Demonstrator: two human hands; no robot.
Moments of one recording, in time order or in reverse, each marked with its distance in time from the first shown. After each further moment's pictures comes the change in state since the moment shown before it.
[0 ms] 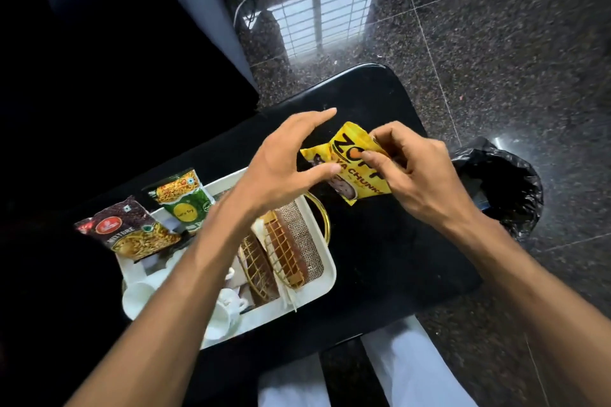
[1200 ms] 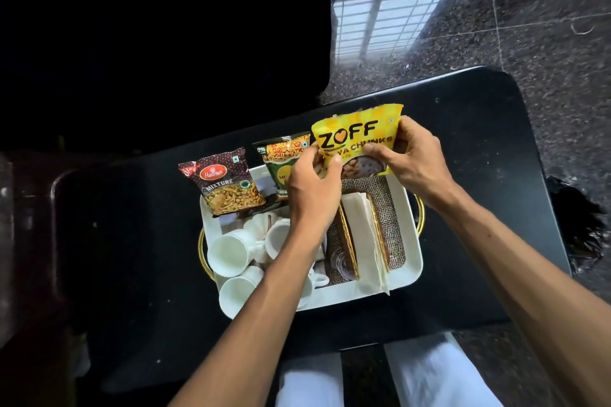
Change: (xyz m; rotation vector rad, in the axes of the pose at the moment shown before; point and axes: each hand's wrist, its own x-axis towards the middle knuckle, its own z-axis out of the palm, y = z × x) left_hand -0.105 -0.067 -0.008 -0.482 0.593 -0.723; right_hand 0.040 -0.041 0.152 0.080 -0.111 0.131
